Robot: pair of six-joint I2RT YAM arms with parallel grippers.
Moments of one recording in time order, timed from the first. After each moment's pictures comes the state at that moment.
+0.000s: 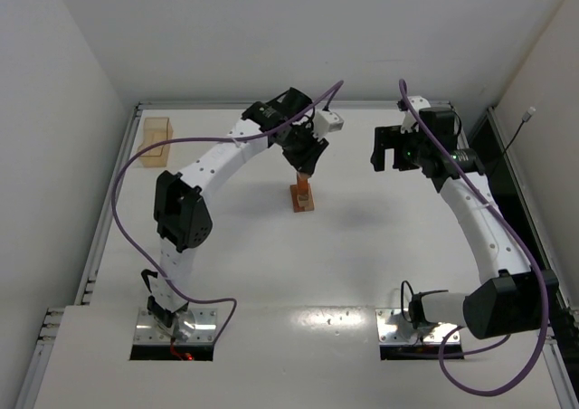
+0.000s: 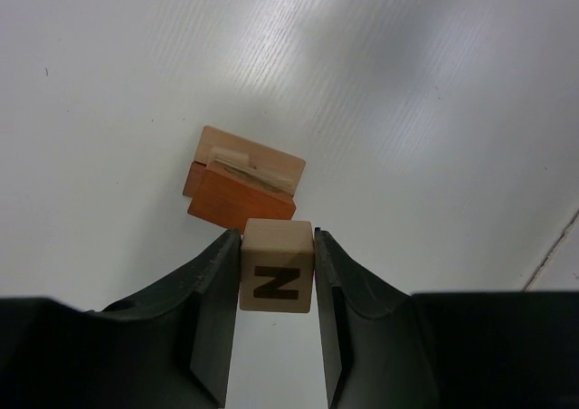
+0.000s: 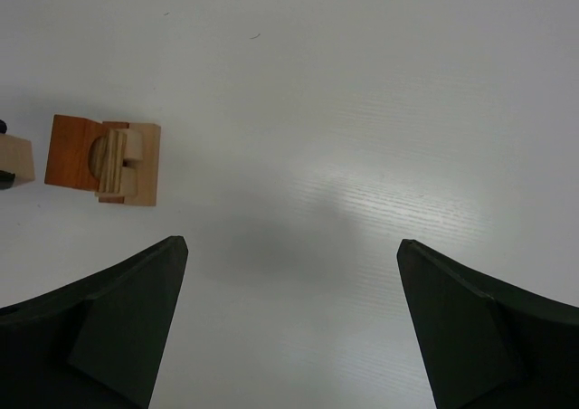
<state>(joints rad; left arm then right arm) -0.63 2.06 2.08 -0.98 0.33 0.27 0.12 1.29 1.21 -0.58 -0.09 0.02</state>
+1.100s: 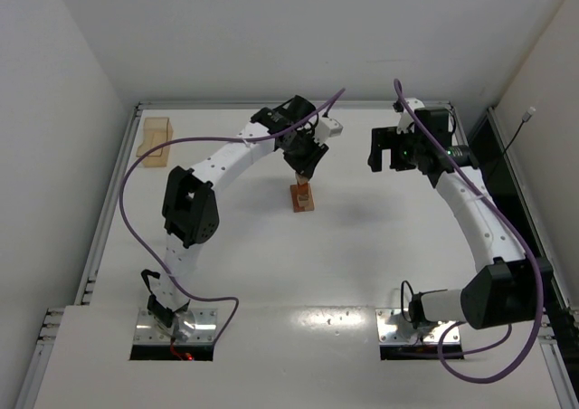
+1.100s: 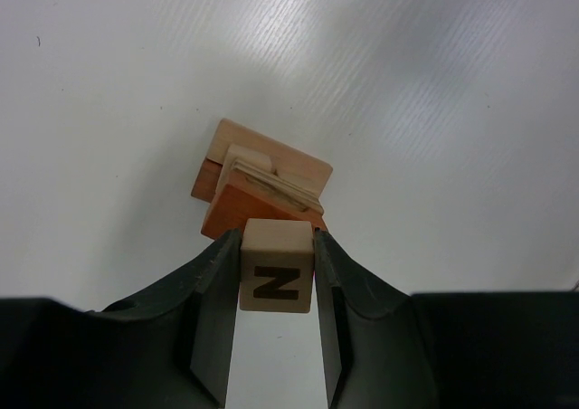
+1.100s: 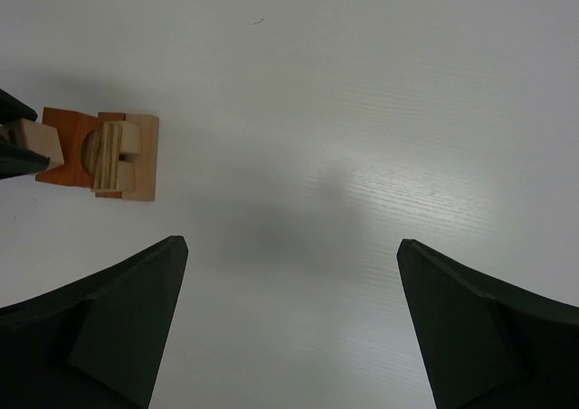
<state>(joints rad) -0.63 2.14 2.06 -0.94 0.26 0.23 0.11 1.34 1.21 -0.58 -0.11 0.02</state>
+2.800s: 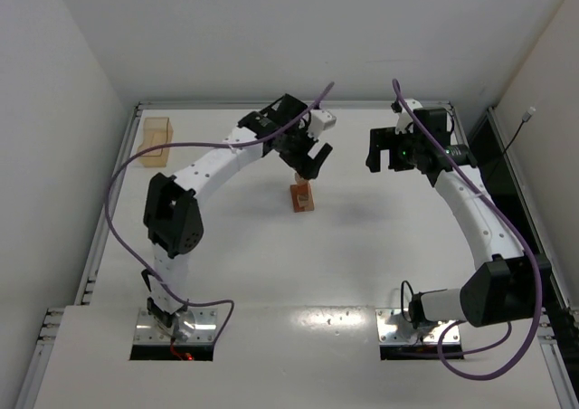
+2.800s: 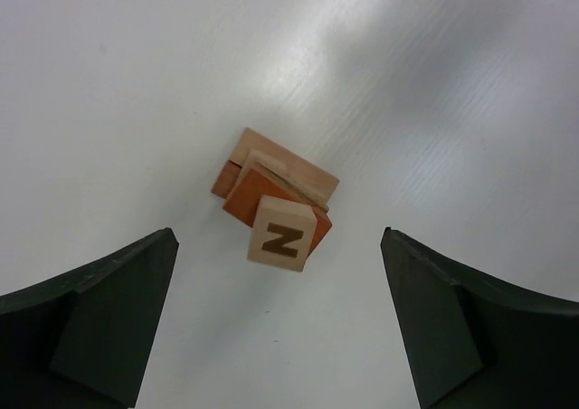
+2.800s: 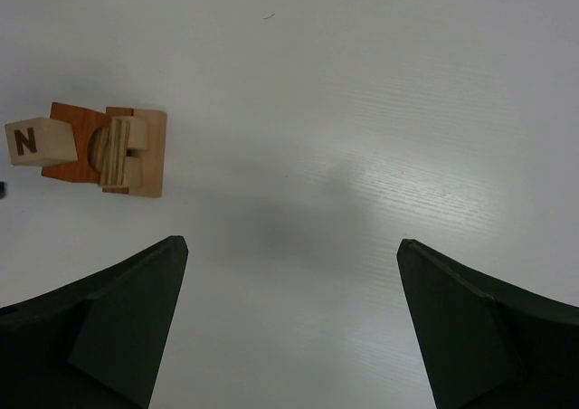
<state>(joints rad) -0.63 2.01 1.89 -0.80 0.21 0.15 0.11 1.36 1.21 -0.58 -0.14 0.02</state>
